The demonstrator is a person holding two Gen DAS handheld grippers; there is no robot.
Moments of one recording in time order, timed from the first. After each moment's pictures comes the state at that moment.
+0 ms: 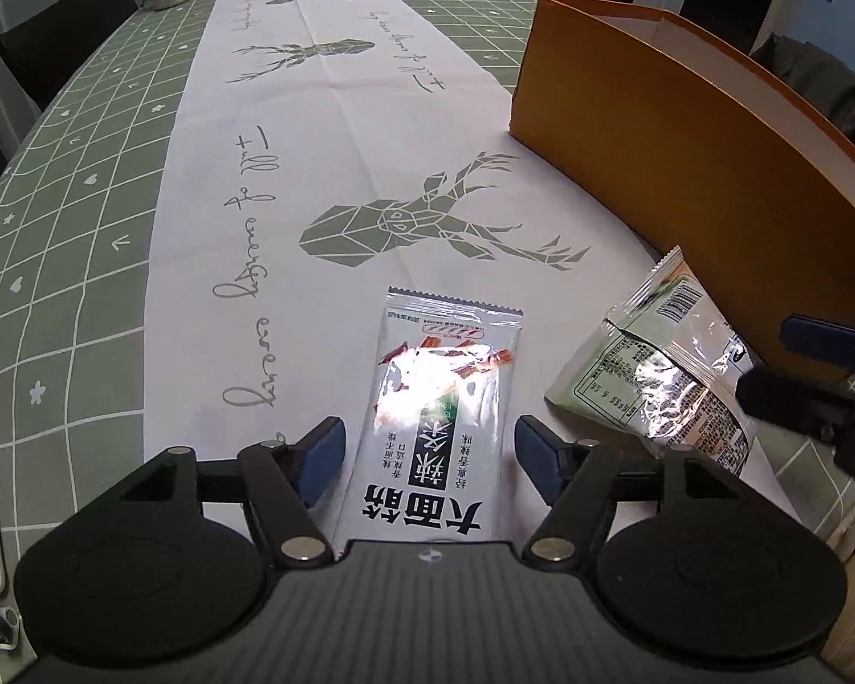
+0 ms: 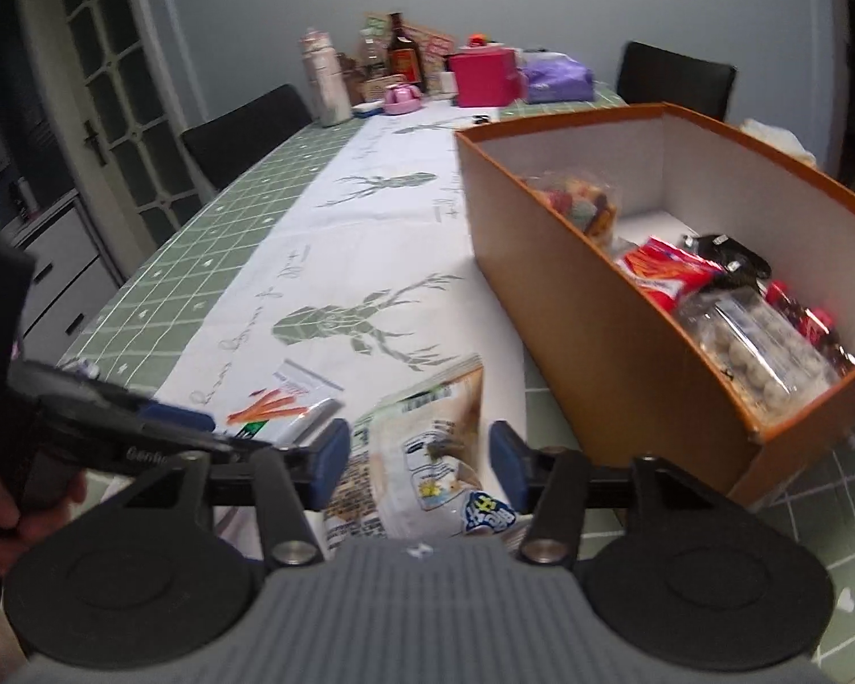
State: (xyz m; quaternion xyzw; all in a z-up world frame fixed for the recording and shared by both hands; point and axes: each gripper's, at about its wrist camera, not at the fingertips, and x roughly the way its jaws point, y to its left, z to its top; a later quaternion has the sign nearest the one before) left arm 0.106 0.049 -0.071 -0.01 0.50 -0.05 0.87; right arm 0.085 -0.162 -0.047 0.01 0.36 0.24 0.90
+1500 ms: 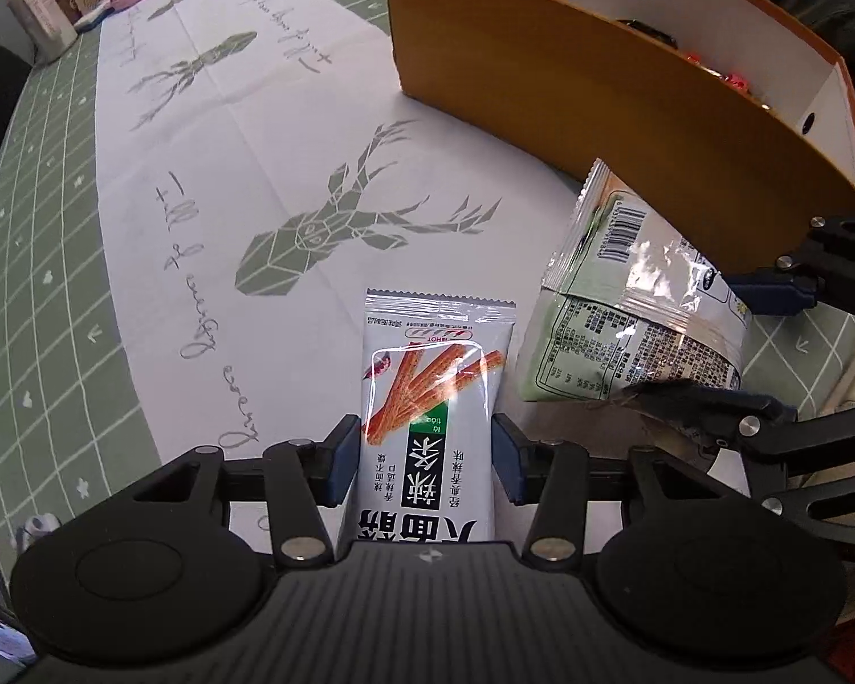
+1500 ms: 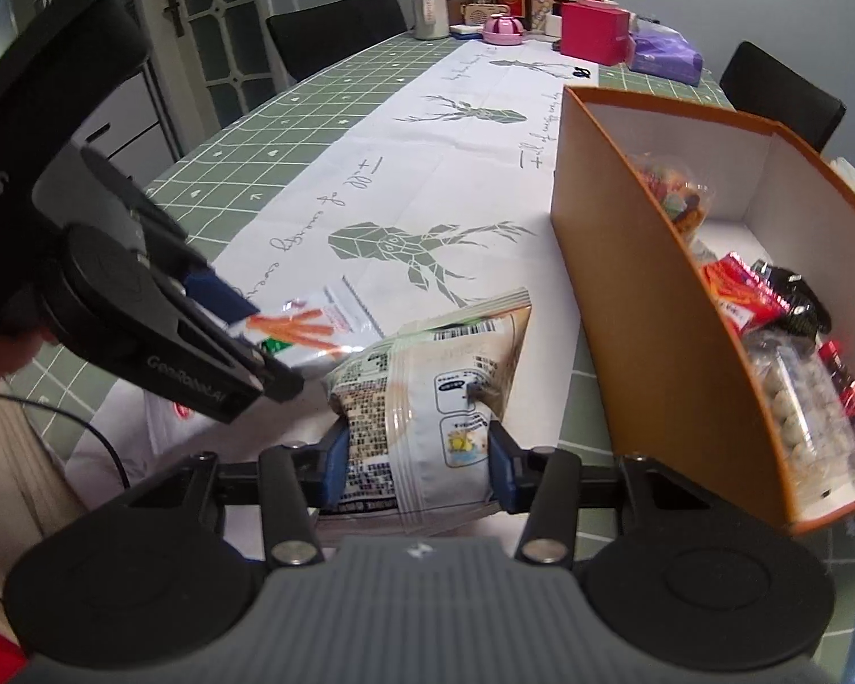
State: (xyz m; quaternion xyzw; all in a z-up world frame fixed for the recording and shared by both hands) left arm 0.121 0.007 -0.033 0.13 0.57 -0.12 0.80; right arm 0.094 -0.151 -0.032 -0.10 0.41 0.30 0.85
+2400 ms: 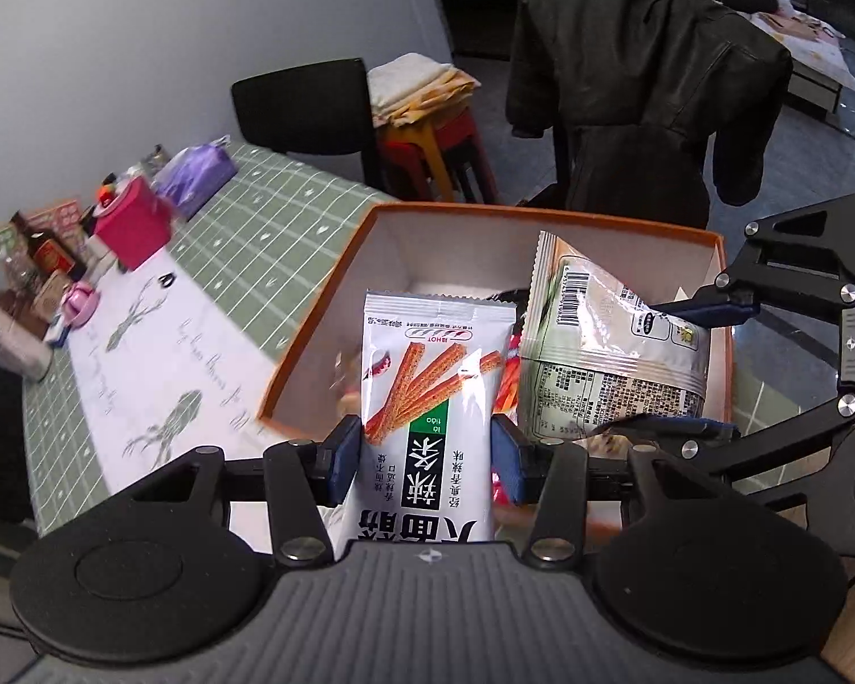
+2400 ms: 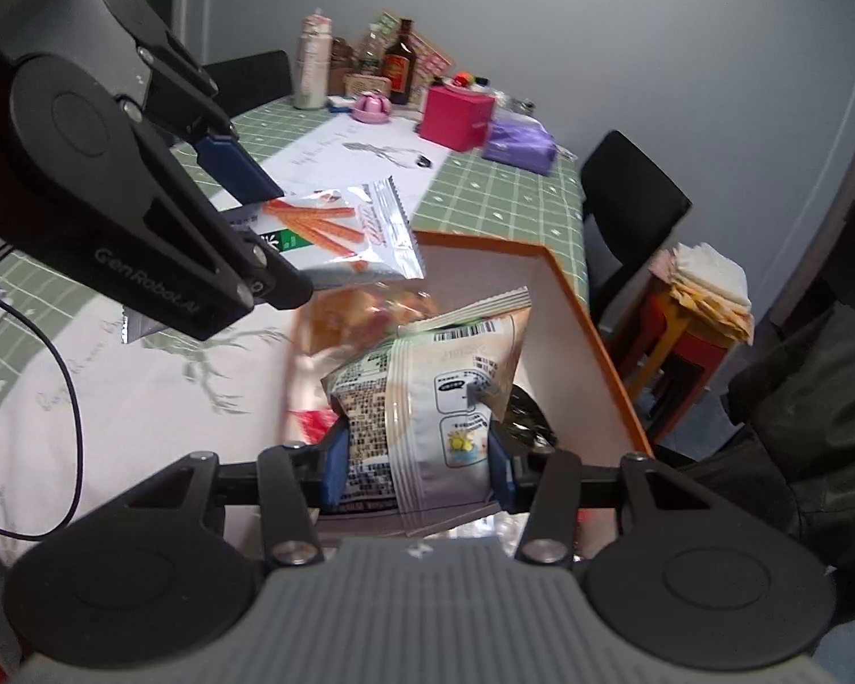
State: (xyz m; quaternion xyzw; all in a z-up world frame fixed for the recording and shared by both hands) left arm 0.198 -0.145 0.062 0.26 0.42 -0.20 0.85; right arm 0.162 -0.264 0.041 -0.15 0.36 0.19 0.90
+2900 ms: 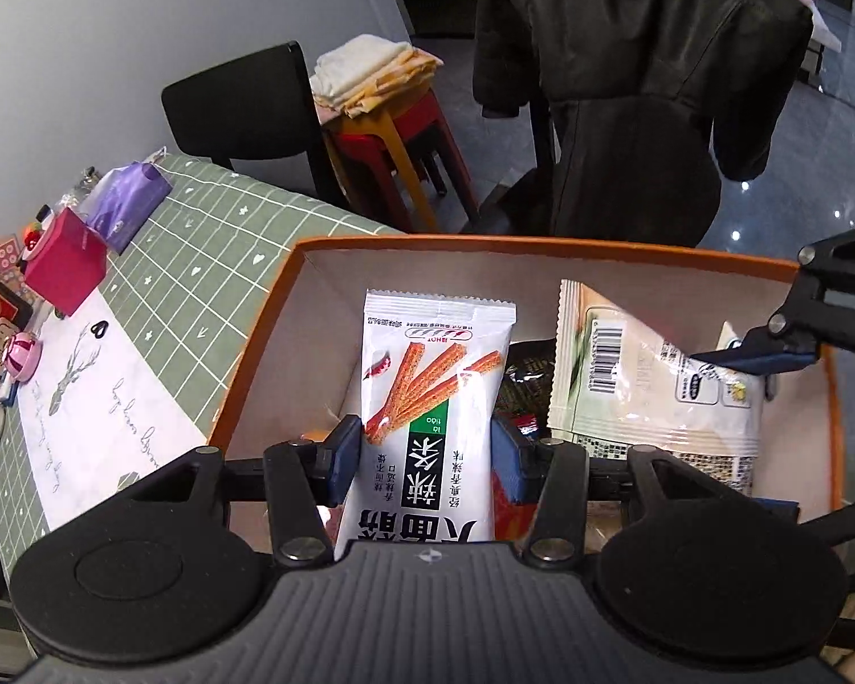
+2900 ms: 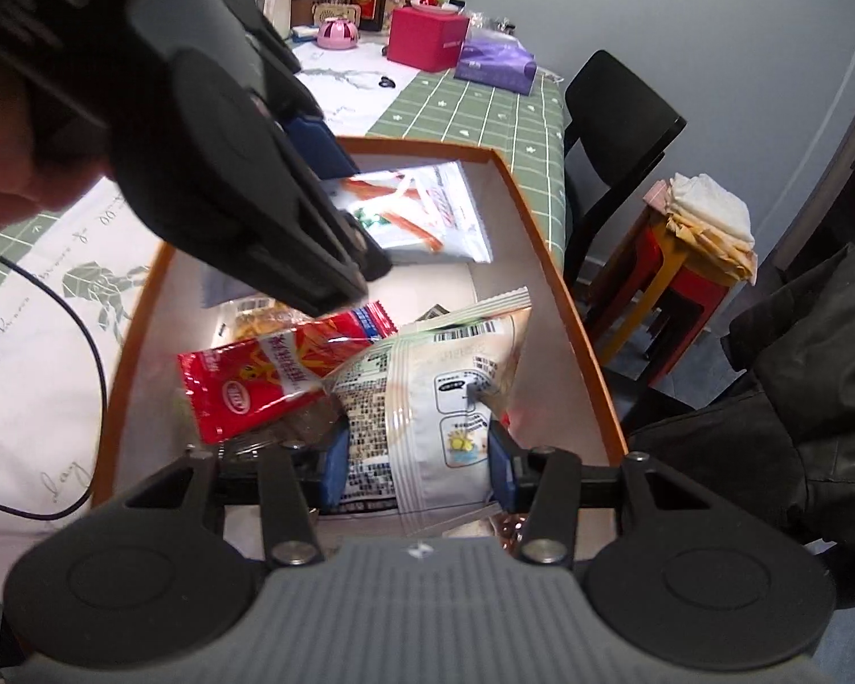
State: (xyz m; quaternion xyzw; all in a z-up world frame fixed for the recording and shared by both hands) left arm 0.276 -0.198 -0.003 0.30 0.43 -0.22 0.82; right arm 0.222 -0.290 -0.004 -0.16 0.42 0.19 0.87
